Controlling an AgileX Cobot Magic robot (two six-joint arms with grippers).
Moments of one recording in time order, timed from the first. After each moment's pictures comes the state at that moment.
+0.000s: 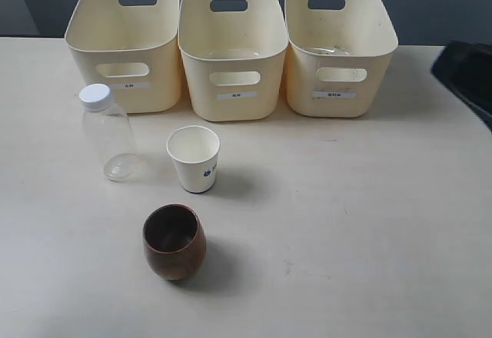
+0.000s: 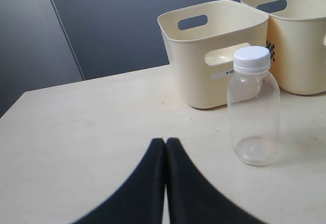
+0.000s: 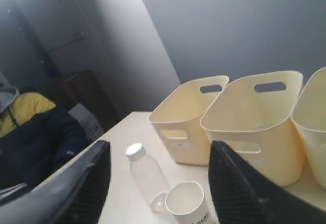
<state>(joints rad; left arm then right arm) -0.04 0.00 0.00 0.05 0.23 0.12 0.01 0.57 -0.38 1.72 0.73 -1.33</state>
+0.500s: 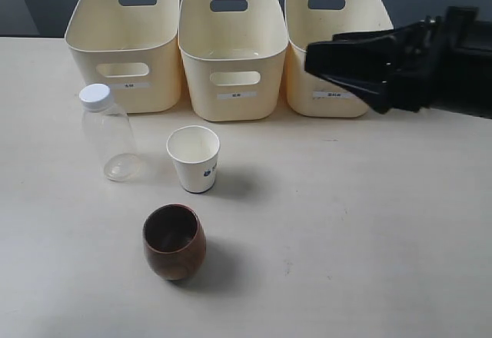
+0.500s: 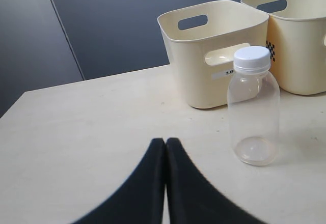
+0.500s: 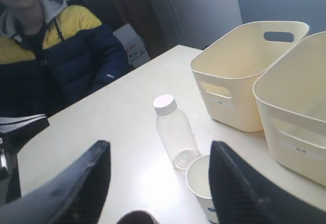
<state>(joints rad) -0.04 0.00 0.00 0.05 0.23 0.12 0.21 1.13 -0.63 1.73 0.86 -1.65</state>
